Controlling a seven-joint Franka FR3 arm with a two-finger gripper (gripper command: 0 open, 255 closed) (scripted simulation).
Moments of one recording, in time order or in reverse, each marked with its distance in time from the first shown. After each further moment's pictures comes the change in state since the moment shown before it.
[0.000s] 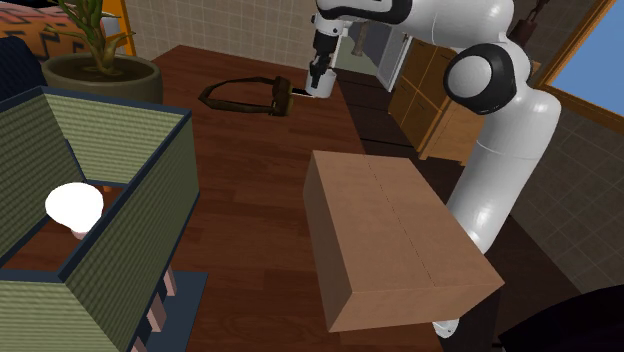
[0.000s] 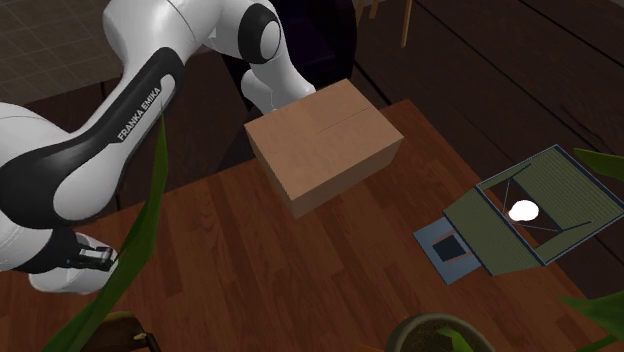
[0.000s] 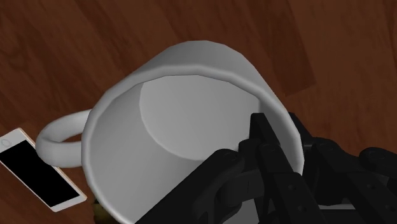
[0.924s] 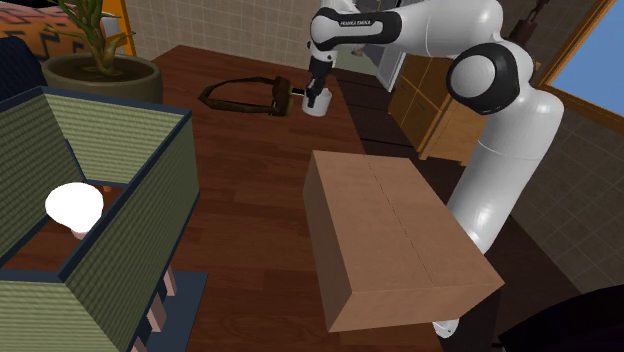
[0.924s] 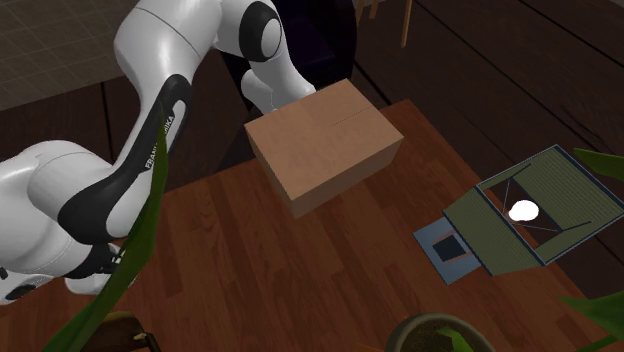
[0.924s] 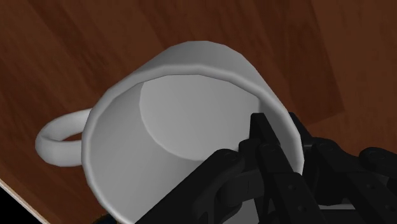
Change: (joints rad) arm 0.002 -0.014 0.001 -0.209 -0.002 0.195 0.002
